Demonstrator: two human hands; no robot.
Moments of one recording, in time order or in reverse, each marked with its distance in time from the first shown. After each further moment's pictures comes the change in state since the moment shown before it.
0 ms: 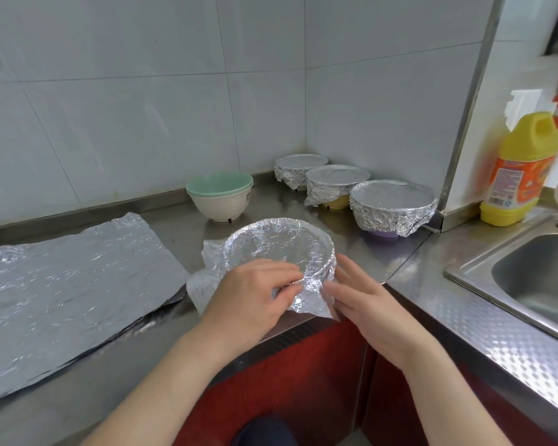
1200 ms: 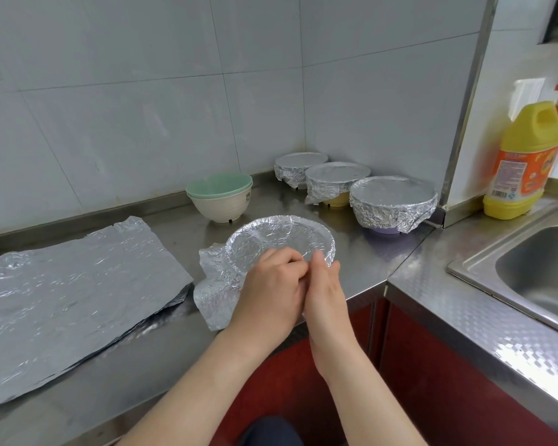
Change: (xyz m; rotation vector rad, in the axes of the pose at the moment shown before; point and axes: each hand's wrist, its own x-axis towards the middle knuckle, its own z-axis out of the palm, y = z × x) left_hand 0.017 0.011 0.032 0.165 0.101 -0.017; right_hand 0.029 0.002 0.071 0.237 0.506 0.148
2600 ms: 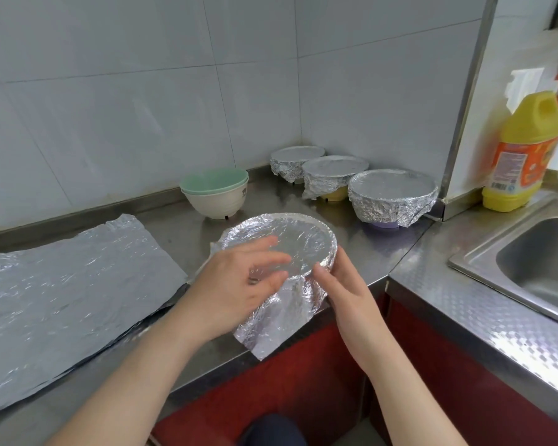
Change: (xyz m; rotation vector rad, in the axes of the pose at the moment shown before) left_hand 0.002 -0.033 -0.052 -0.233 -0.299 -0.167; right_hand 0.018 0.014 -0.043 0.007 -0.338 -0.354
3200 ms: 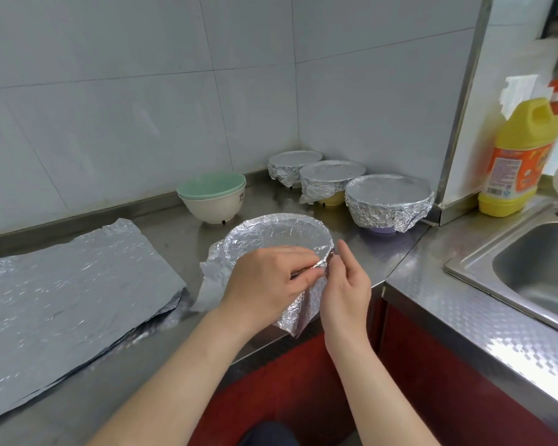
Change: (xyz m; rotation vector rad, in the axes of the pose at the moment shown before) left_hand 0.032 0.012 0.043 0.127 0.117 0.230; right_hand 0.026 0.009 0.015 -0.044 0.530 -0.039
